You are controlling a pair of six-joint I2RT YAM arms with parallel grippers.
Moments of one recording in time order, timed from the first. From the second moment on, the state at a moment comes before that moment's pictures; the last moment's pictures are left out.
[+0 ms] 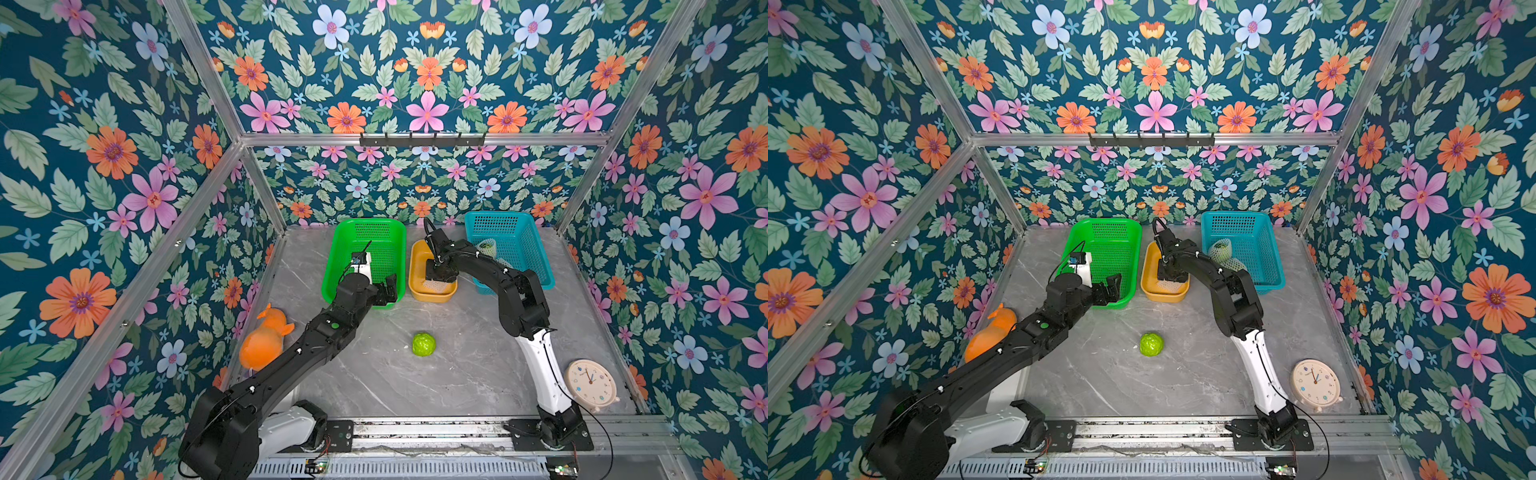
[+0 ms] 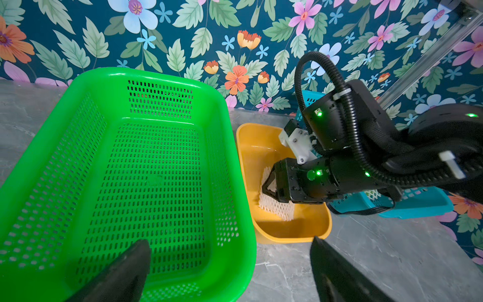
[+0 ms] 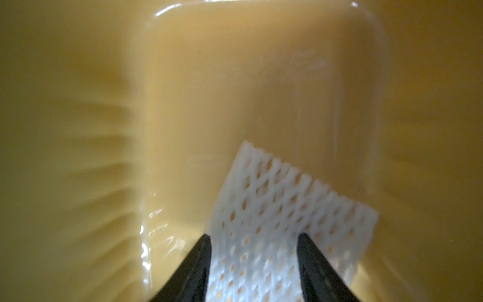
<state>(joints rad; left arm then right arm) -0.58 1.15 0.73 0.07 -0.21 -0.39 0.50 2.40 2.03 -0.81 0.06 0.56</state>
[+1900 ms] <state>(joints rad) -0.57 1.44 0.83 0.37 0.41 -0.29 0.36 1.67 1.17 0.03 -0.81 1.08</state>
